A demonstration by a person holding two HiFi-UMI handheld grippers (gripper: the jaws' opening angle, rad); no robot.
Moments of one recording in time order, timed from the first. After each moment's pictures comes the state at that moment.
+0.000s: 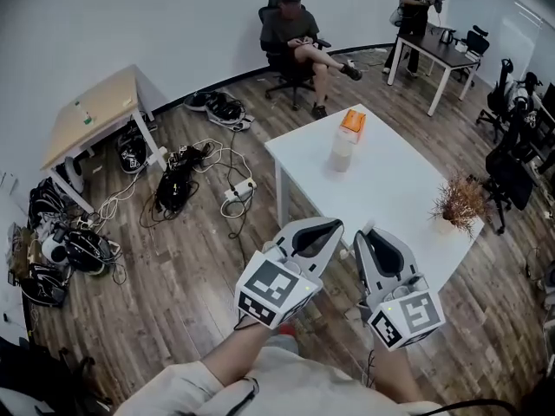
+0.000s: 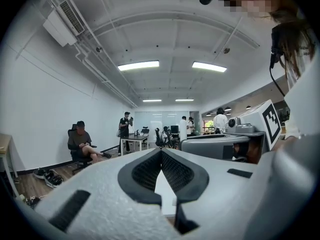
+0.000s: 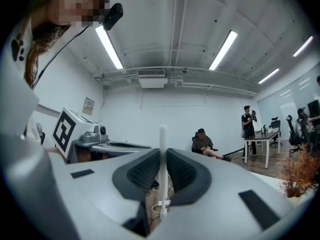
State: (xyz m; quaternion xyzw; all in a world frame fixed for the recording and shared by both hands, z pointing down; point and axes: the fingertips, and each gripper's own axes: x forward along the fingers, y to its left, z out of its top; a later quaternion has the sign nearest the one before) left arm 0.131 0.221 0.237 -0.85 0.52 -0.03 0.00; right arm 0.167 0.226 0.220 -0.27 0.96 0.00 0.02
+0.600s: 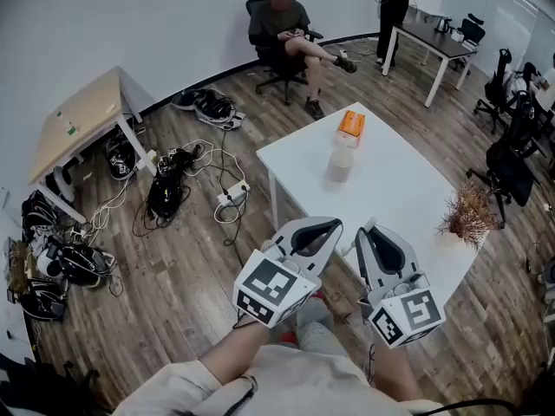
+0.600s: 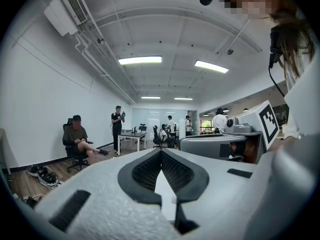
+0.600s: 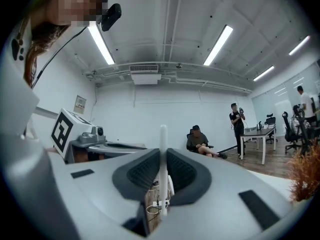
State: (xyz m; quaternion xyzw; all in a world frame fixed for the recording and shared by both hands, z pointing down) left arm 0.090 0.140 0.253 -0.86 0.50 -0.03 -0.02; right arm 0.131 0.141 0.237 -0.30 0.95 -0.02 0.01
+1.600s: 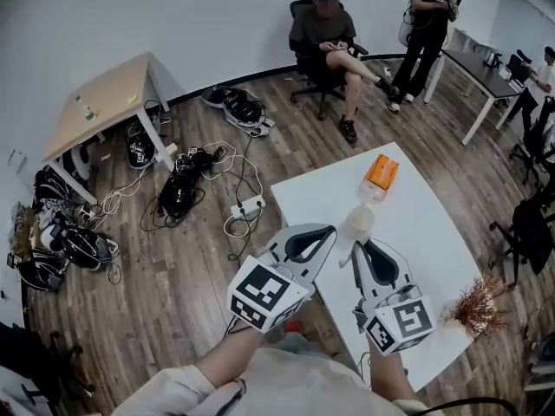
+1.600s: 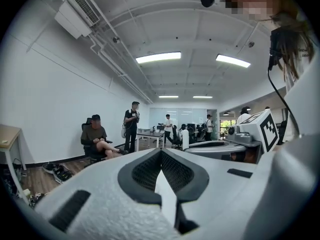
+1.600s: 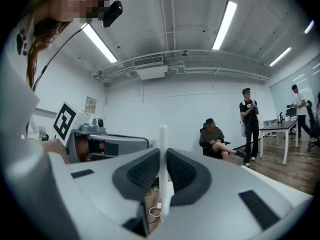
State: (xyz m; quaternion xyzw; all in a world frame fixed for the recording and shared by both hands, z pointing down) left arm -0.006 -0.010 0.259 -0.81 0.58 -0.03 -0.04; right arm 0.042 -0.019 0.259 -0.21 0.98 -0.03 -0.01
